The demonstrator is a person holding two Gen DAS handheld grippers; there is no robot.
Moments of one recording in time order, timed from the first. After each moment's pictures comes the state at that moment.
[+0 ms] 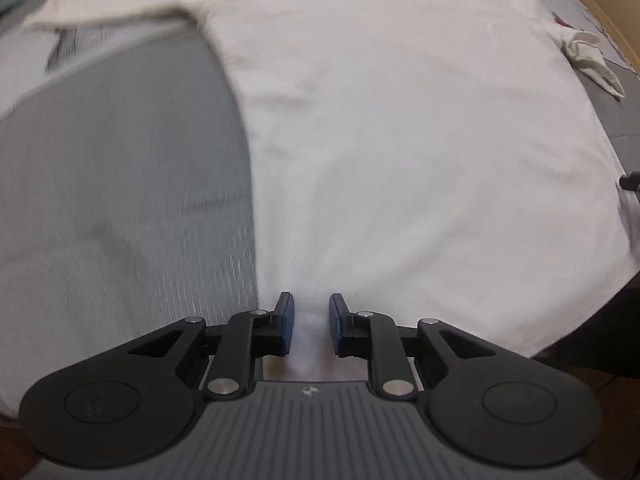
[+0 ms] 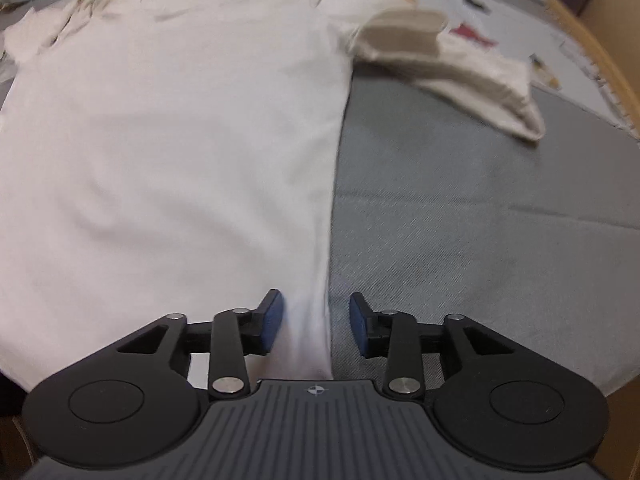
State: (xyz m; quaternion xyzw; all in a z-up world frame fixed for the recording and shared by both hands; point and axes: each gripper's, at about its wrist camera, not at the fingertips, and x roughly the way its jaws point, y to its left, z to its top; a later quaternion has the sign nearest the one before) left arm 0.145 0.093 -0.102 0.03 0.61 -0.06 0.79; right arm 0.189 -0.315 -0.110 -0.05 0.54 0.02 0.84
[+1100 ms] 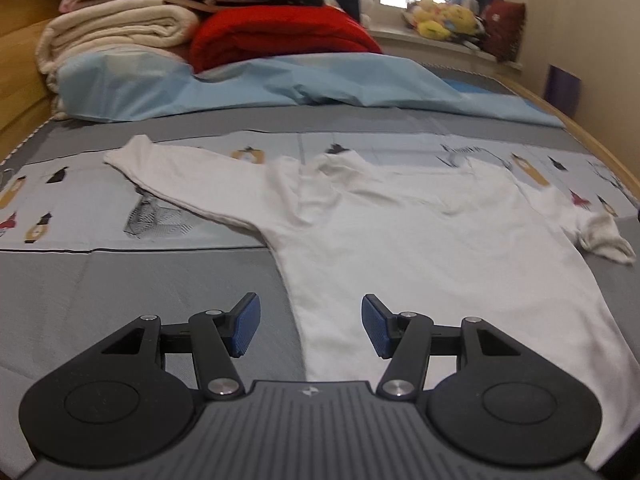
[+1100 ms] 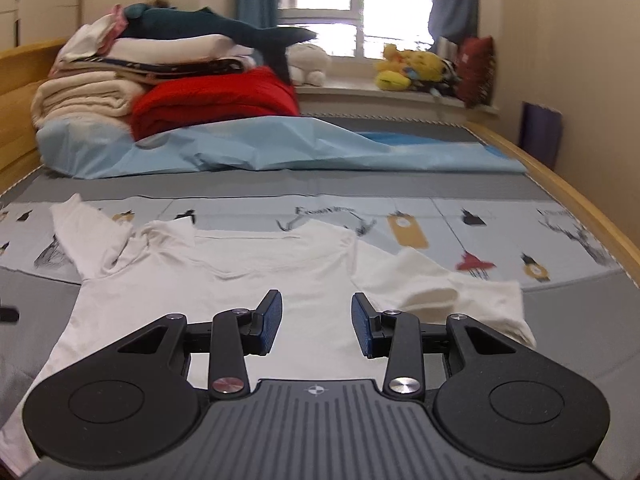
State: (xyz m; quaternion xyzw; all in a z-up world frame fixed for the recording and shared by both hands) left arm 0.171 0.110 -0.021 -0.01 0.38 0.02 0.92; right arm 0.202 -0.259 -0.001 -0.02 0.28 0.06 0.96
